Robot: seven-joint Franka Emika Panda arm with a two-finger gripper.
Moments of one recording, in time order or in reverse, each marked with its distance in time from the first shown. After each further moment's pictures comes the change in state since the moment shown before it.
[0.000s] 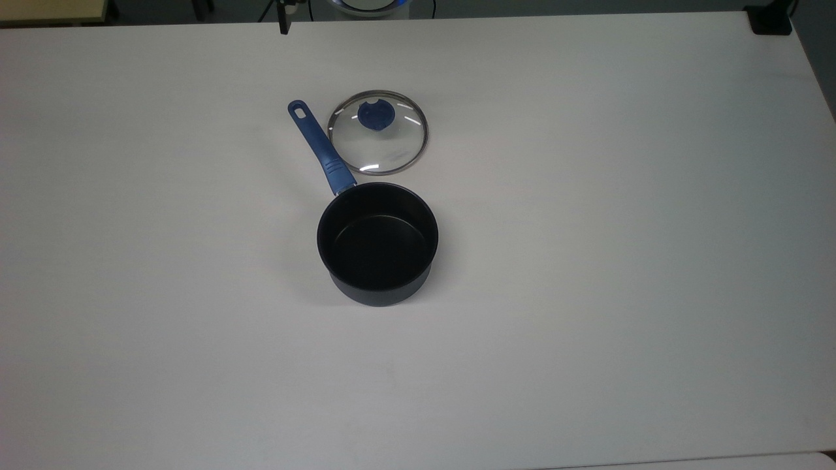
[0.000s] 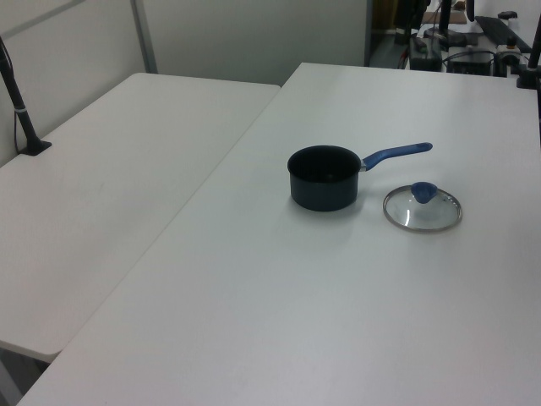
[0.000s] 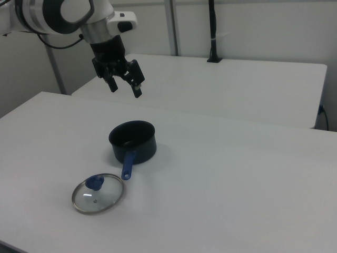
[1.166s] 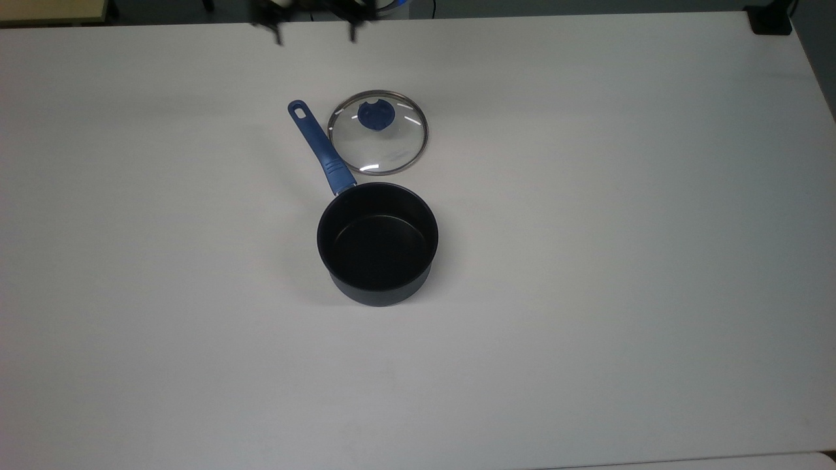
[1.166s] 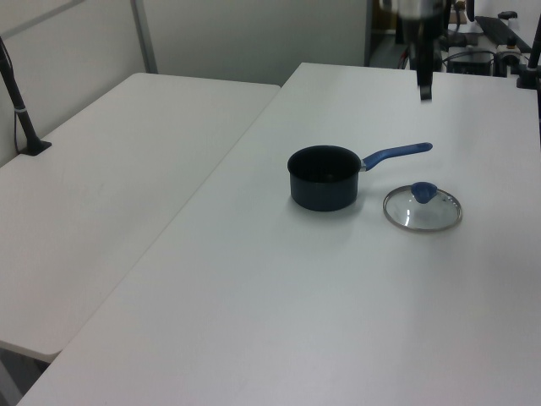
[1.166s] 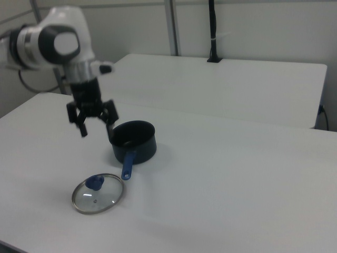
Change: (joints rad) arm 0.016 0.013 0.161 -0.201 -0.086 -0.111 -0.100
